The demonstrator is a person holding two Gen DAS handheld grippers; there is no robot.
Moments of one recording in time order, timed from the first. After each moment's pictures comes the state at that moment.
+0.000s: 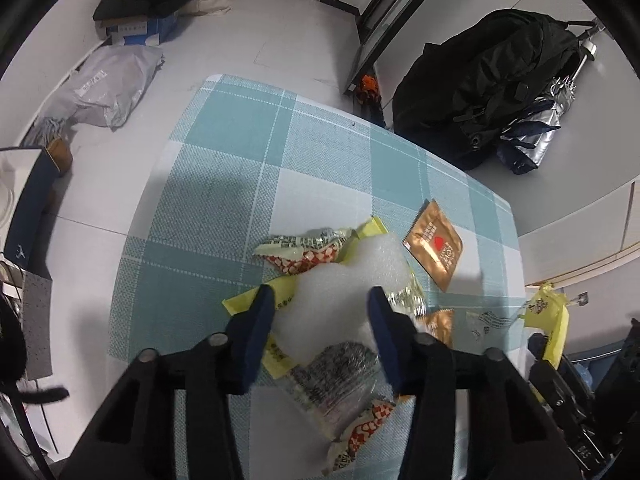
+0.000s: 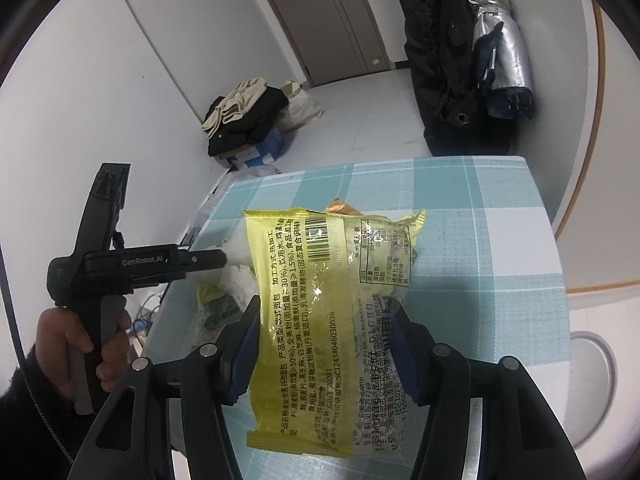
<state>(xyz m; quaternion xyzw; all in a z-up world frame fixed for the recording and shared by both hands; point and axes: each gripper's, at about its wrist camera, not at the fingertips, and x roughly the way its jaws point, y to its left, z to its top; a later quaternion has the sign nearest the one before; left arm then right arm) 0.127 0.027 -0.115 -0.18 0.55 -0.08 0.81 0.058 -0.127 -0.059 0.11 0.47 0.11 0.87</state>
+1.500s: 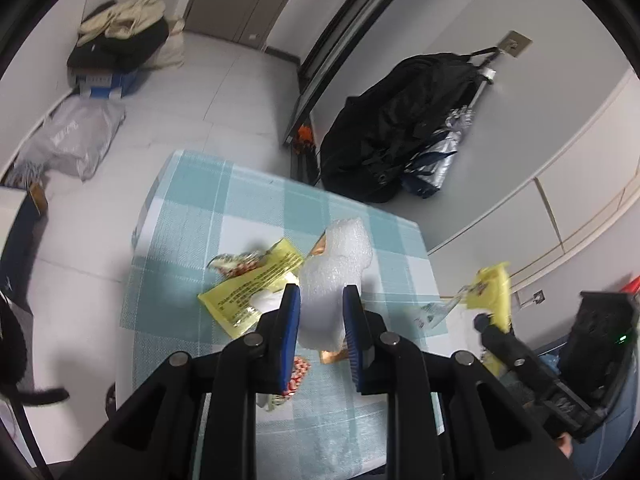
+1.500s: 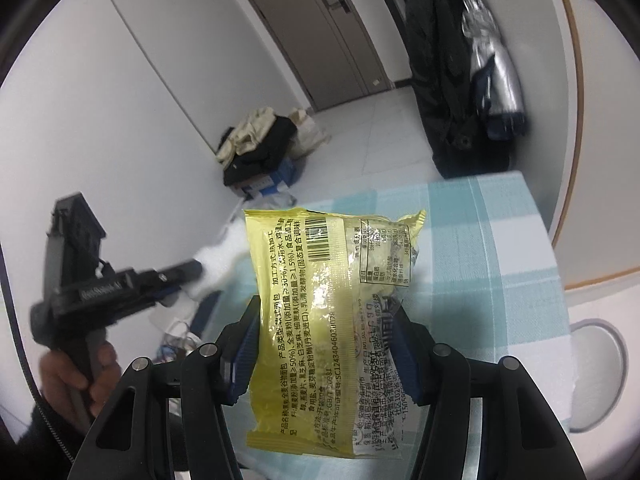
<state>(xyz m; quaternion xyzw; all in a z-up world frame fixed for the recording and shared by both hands) 0.070 0.026 -0.030 -0.20 0.44 -0.17 0.86 0.032 -0.121 -0.003 0.15 0.42 0.11 0.89</state>
